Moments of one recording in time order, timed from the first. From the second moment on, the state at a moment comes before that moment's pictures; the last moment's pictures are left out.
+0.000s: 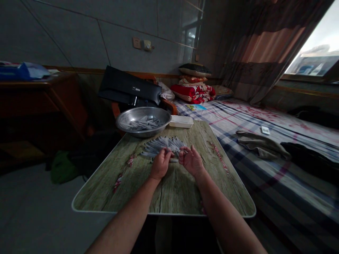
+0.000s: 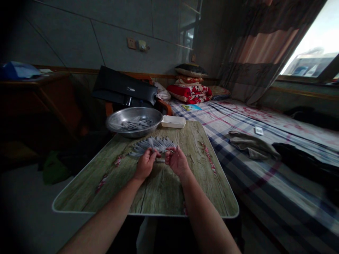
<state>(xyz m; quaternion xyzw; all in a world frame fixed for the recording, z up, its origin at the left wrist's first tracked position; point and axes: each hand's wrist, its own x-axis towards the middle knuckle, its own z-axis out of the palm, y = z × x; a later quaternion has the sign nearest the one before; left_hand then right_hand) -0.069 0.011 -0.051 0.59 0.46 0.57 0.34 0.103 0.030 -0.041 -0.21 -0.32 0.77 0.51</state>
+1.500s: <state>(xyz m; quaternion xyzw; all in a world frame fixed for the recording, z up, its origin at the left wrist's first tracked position) -0.062 0.010 -0.048 0.48 0.35 0.52 0.61 0.082 0.016 -0.047 -0.30 -0.46 0.75 0.36</state>
